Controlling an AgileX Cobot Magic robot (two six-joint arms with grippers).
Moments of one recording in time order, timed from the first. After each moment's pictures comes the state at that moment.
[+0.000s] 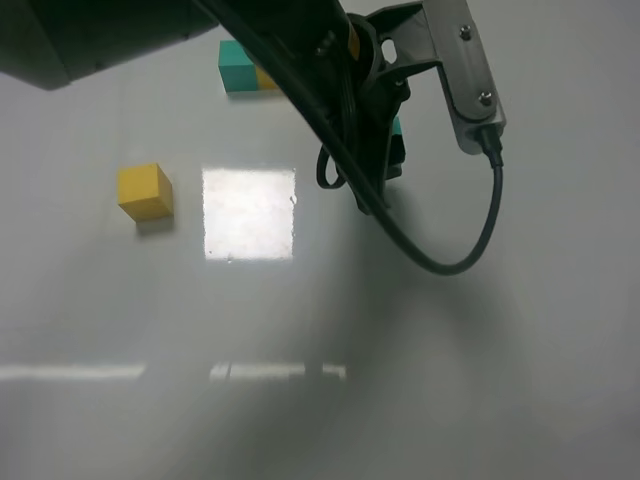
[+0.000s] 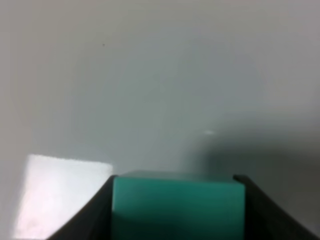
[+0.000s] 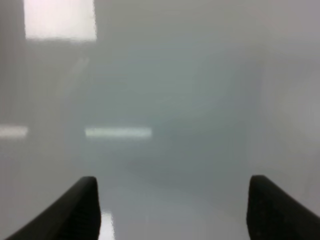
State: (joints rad) left arm -0.93 1.86 -2.04 0.28 0.94 0.59; right arm 0.03 -0.01 -0.50 -0.09 0.98 0.01
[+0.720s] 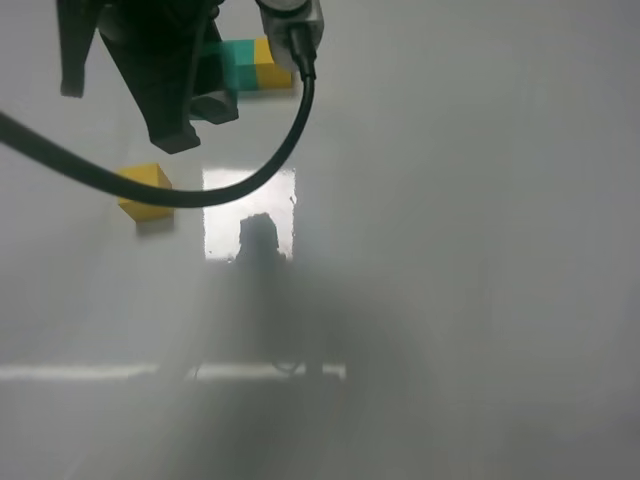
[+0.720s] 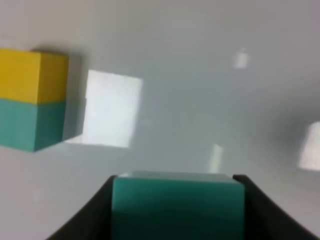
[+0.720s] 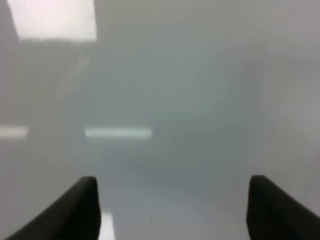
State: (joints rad) left arm -0.91 1.53 -1.87 0.47 1.22 0.55; right arm 0.03 -0.01 -0.50 -0.09 0.98 0.01
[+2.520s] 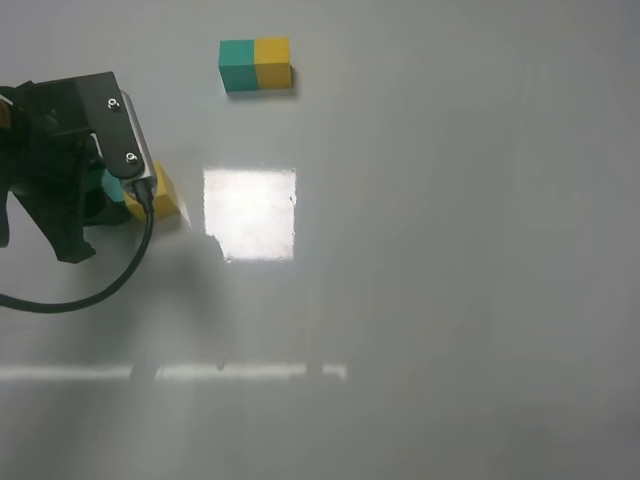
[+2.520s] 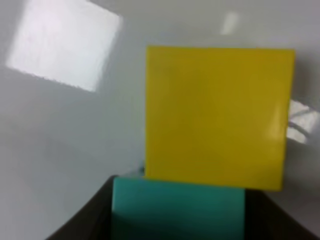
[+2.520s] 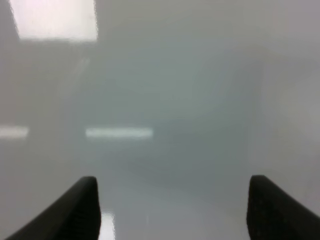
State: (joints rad) left arm -0.40 1.34 -1.25 0.21 0.71 0.68; right arm 0.03 -0.01 -0.50 -0.09 0.98 0.01
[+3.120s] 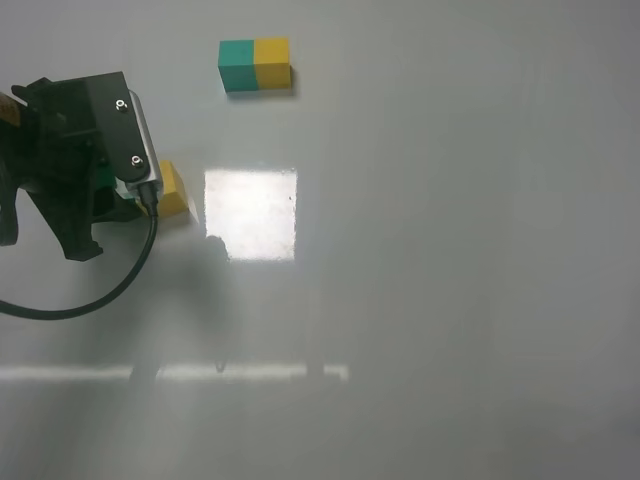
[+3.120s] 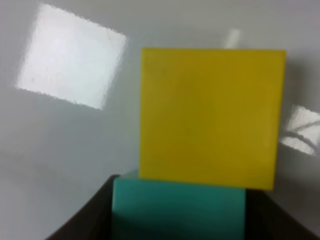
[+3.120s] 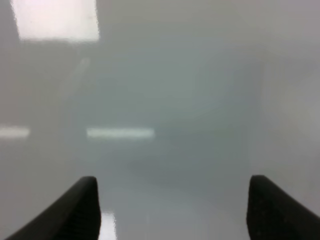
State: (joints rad) left arm -0.40 1.35 -1.25 0.17 0.68 0.76; right arm 0.03 -0.01 -0.50 -0.09 0.98 0.01
